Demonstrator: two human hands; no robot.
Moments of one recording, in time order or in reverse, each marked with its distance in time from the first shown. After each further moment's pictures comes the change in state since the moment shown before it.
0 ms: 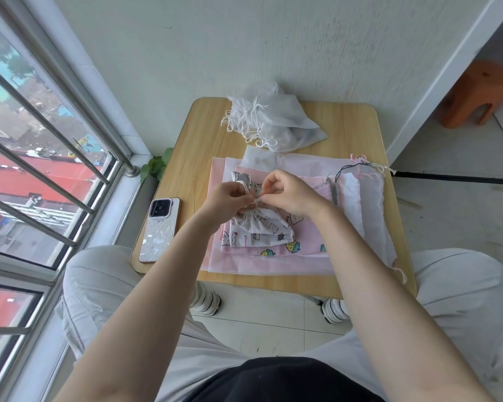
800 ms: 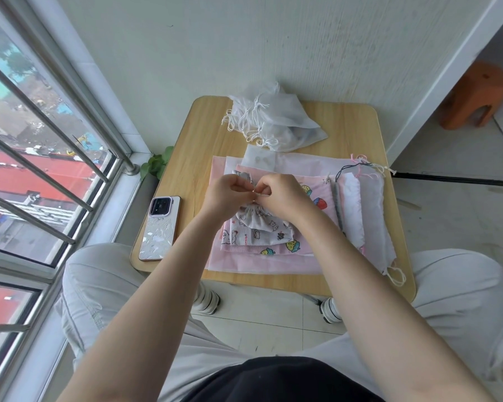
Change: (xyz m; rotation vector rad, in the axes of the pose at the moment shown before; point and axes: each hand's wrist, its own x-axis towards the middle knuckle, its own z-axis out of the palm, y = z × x) left_hand -0.008 0.013 0.006 0.117 0.192 0.060; right_hand -0.002 -0.017 0.019 -0.339 0.164 -0.100
